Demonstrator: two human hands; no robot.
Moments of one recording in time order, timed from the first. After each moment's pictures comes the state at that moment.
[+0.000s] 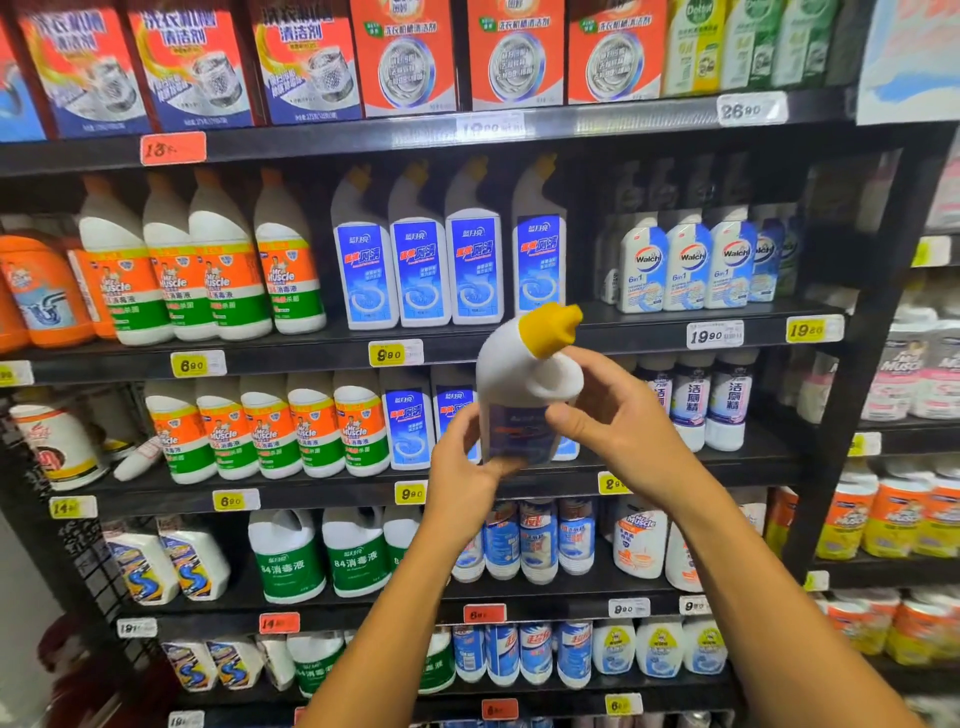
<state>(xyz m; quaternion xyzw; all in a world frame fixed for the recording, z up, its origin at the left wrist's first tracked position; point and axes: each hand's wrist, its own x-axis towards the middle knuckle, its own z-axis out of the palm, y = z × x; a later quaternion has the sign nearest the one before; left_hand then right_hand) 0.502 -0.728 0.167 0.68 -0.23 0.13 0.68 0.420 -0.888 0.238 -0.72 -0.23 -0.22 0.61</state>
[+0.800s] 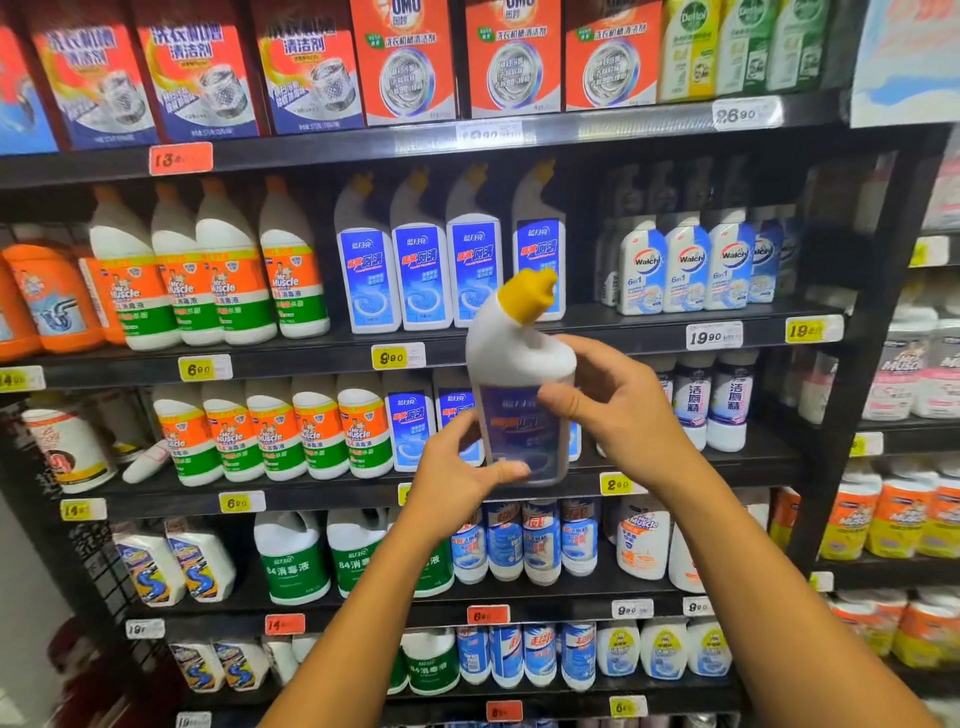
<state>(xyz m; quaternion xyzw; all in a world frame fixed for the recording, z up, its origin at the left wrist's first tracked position) 0.490 -0.707 0.186 0.71 -0.31 0.09 0.63 0.421 -0.885 0.252 -0.70 -0.26 -0.25 0.61</state>
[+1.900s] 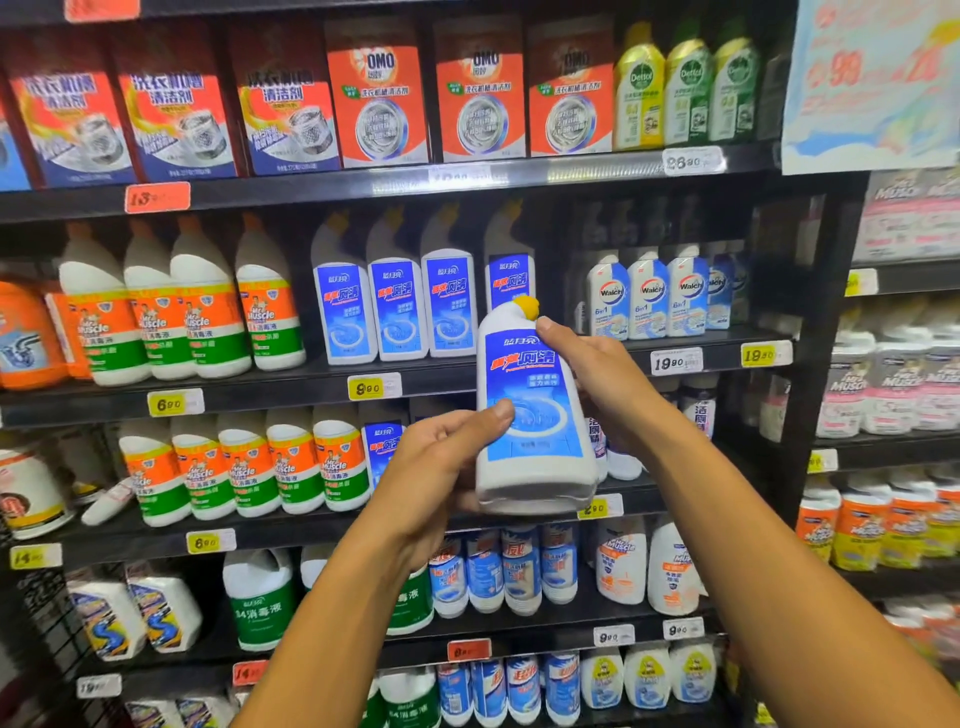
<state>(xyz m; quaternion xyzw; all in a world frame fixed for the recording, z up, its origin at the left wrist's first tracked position) 0.421 -0.707 0.265 0.62 -0.27 -0.12 0.73 0.435 -0.899 0.303 -0.71 -0.05 -0.15 0.69</state>
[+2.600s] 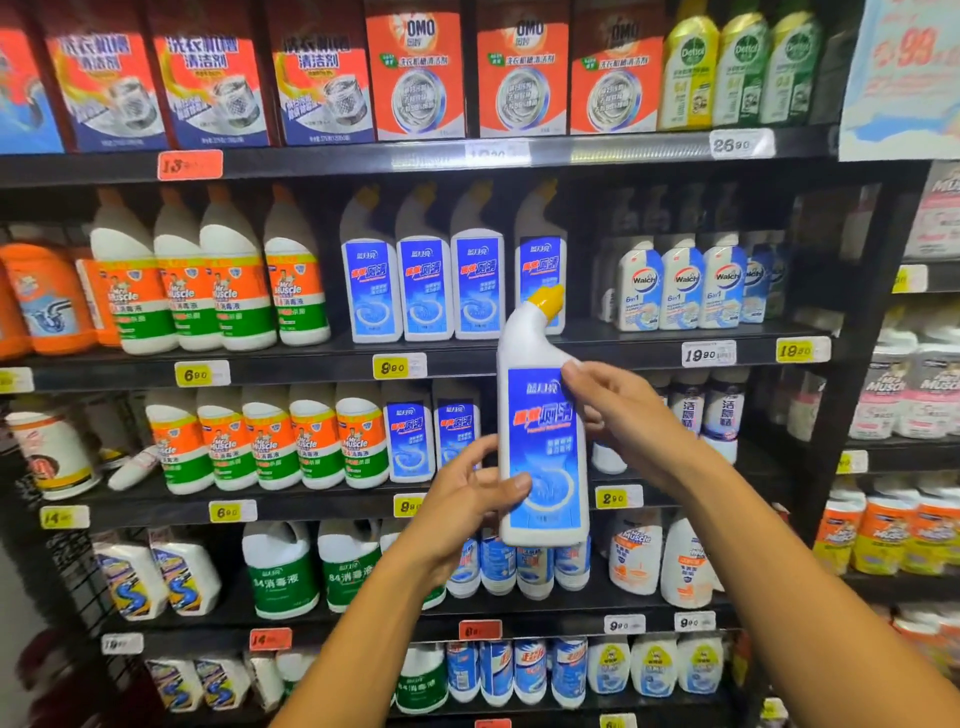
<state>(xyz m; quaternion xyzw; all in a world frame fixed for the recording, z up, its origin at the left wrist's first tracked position) 0.463 -0.700 0.194 0.62 -0.24 -0.15 0.73 0.443 -0.897 0.255 -0.71 -0.10 -0.13 0.68</state>
